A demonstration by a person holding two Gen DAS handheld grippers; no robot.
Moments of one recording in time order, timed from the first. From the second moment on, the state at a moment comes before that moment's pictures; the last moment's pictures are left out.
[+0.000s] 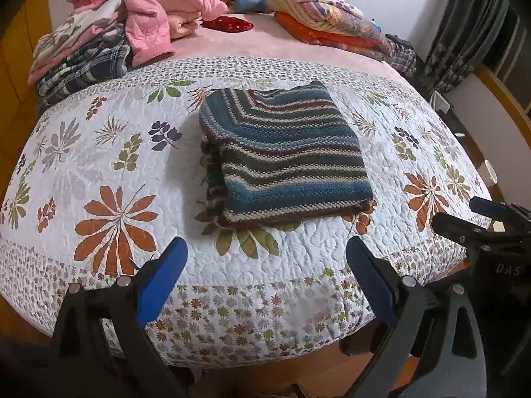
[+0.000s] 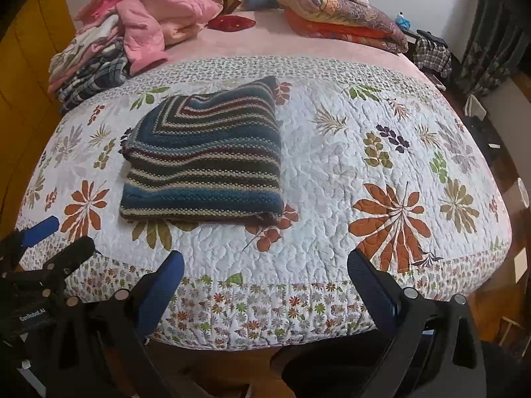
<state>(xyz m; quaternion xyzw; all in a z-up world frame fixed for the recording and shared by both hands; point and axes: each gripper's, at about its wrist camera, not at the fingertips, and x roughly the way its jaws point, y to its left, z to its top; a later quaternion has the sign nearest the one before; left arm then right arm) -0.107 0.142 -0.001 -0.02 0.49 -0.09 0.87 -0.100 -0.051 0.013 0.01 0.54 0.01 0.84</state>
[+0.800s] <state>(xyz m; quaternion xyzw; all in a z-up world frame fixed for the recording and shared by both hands) -0.106 0.140 0.001 -0.01 0.48 -0.09 0.87 -0.100 -0.052 0.011 0.00 0.53 -0.01 0.84</state>
